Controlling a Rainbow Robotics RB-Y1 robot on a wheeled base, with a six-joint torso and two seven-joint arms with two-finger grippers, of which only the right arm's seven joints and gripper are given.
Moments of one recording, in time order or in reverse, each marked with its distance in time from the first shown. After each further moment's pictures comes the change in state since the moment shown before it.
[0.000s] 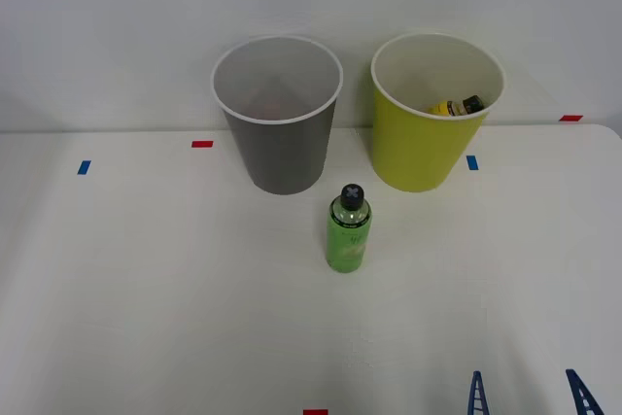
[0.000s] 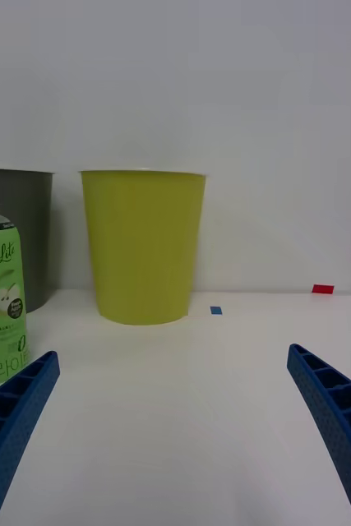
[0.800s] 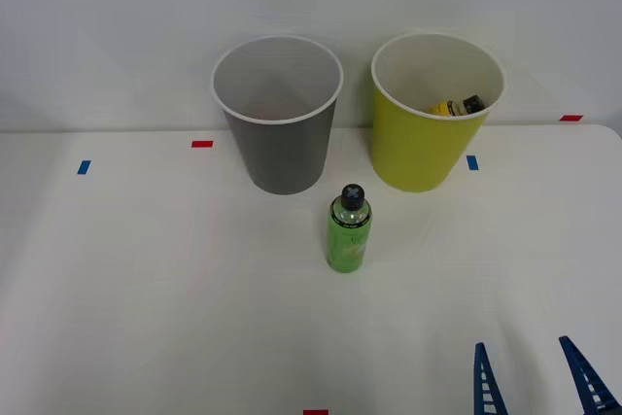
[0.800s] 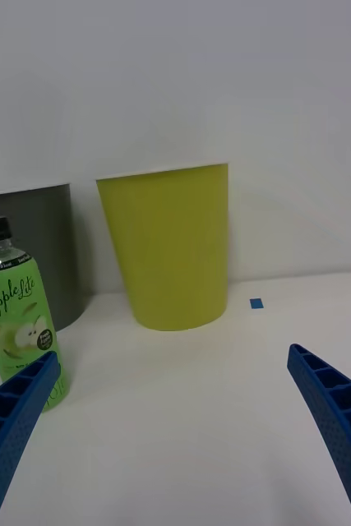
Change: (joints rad) arm 0.097 0.038 -0.113 -0.266 0.207 0.244 -0.383
